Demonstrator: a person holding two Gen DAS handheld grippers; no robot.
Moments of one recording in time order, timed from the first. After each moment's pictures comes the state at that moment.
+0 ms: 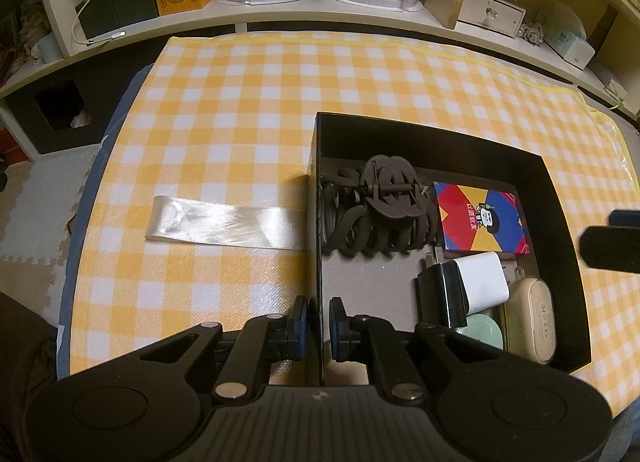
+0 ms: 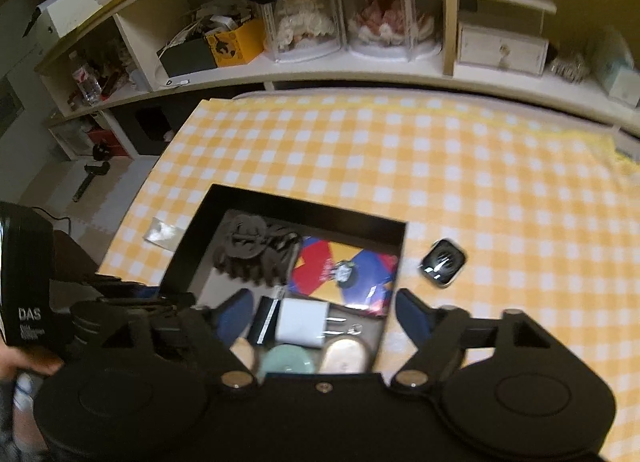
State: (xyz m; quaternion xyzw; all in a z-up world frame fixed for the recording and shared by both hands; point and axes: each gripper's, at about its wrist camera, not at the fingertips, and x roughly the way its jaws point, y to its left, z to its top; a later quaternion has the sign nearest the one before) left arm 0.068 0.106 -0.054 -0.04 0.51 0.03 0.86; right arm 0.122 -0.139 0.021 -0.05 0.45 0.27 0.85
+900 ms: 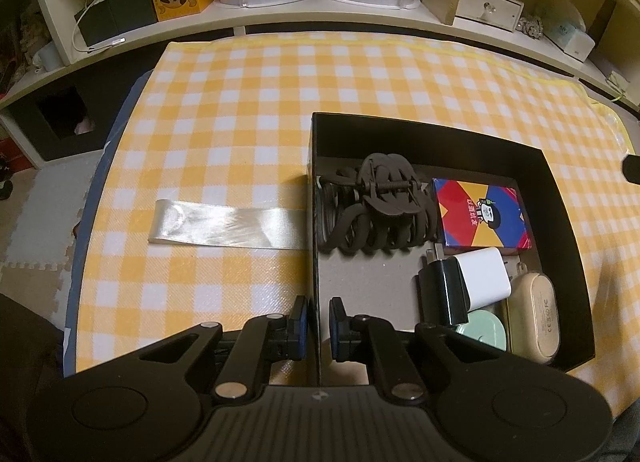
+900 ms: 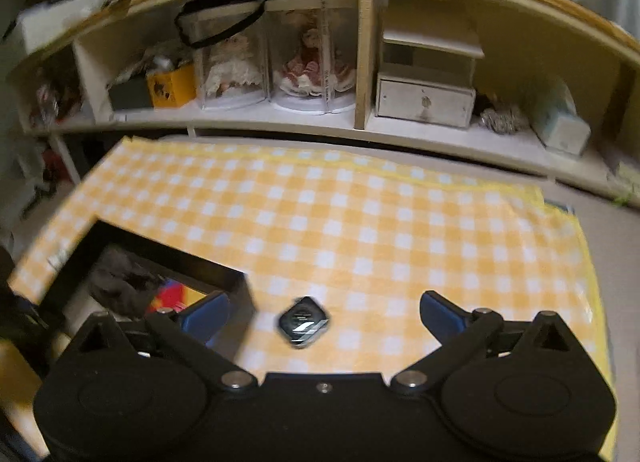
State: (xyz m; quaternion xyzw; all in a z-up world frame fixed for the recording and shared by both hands) left arm 0.068 0.100 -0.053 -0.03 0.51 0.04 0.86; right arm 0.173 -0.215 -0.007 -0.10 0.35 0.23 0.90
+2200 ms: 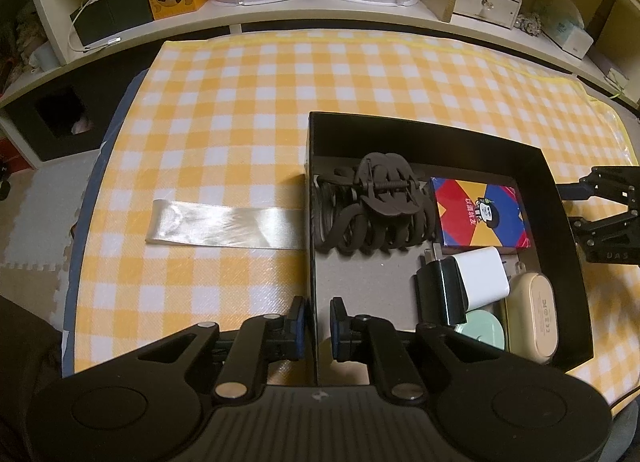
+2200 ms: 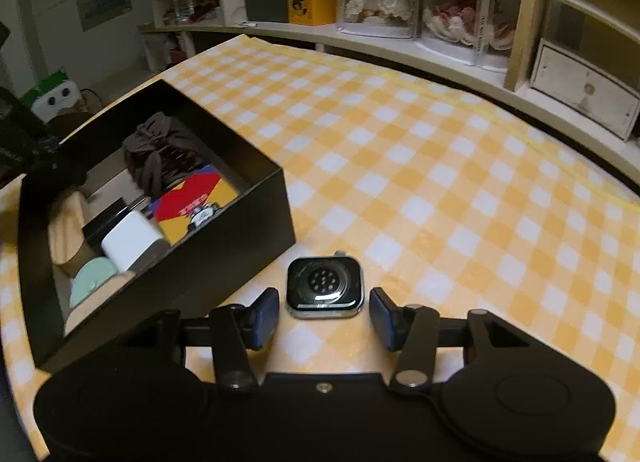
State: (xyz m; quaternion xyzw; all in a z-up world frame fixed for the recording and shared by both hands) left arm 0.071 0.100 -0.053 -0.03 0.51 0.03 0.86; right arm 0.215 -0.204 -0.089 -0.19 0.36 0.44 0.80
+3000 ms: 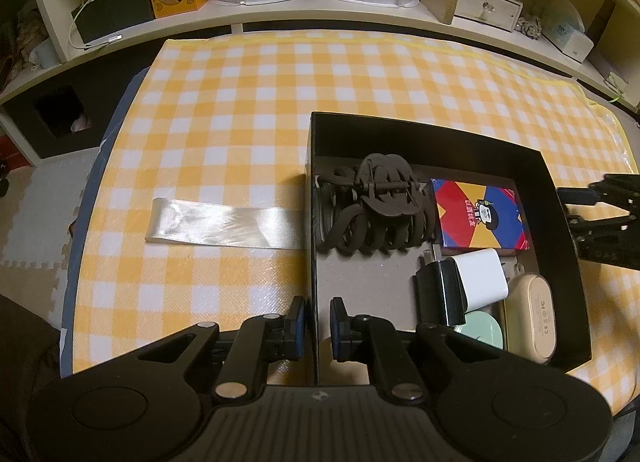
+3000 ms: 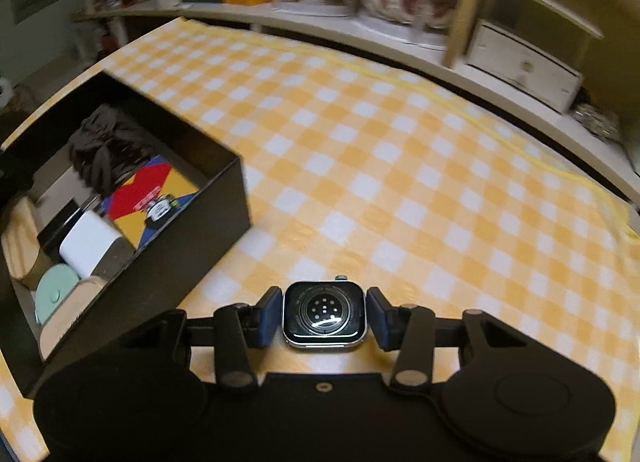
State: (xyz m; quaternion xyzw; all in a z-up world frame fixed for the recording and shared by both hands) left arm 0.071 0.101 -0.053 -0.03 0.51 0.03 0.86; right arm 0.202 -0.201 -0.079 -0.21 0.39 0.33 0.84
